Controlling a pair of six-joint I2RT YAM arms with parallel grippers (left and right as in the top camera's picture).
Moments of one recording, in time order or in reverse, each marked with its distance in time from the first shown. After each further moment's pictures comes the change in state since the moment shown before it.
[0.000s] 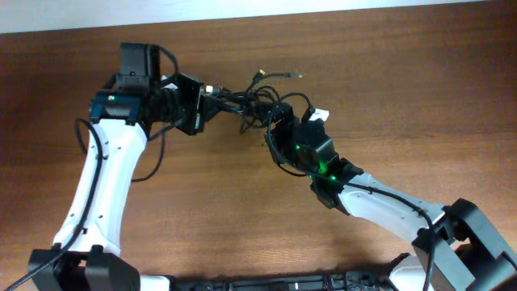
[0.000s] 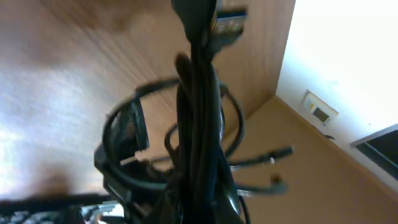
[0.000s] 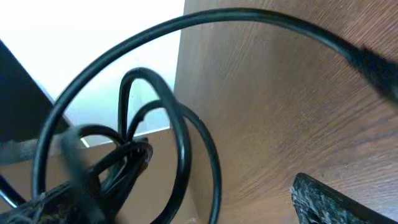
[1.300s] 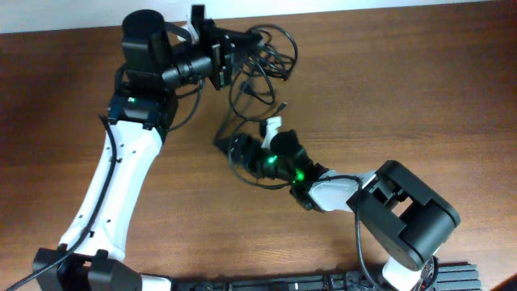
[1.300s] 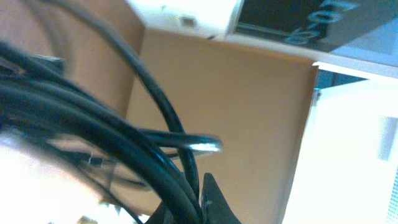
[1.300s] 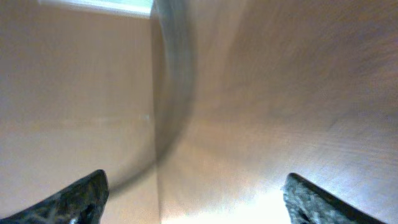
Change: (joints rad) left arm -0.097 -0.008 0.000 0.811 0.213 -0.202; right arm 0.083 0.322 0.022 0.322 -0.374 -0.351
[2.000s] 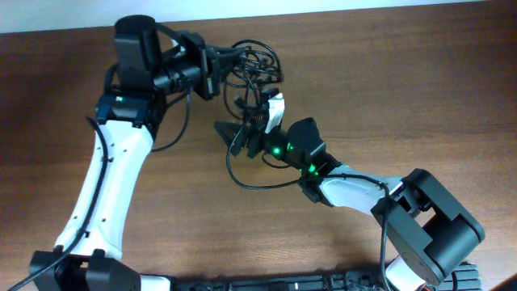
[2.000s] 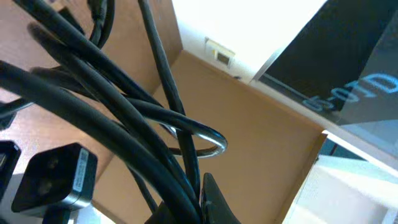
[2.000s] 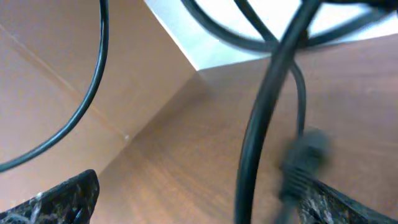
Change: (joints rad) left arm 0.056 -0.001 0.005 -0.264 -0.055 -0.092; right arm -0.063 -0.113 0.025 0.159 0.090 -0.674
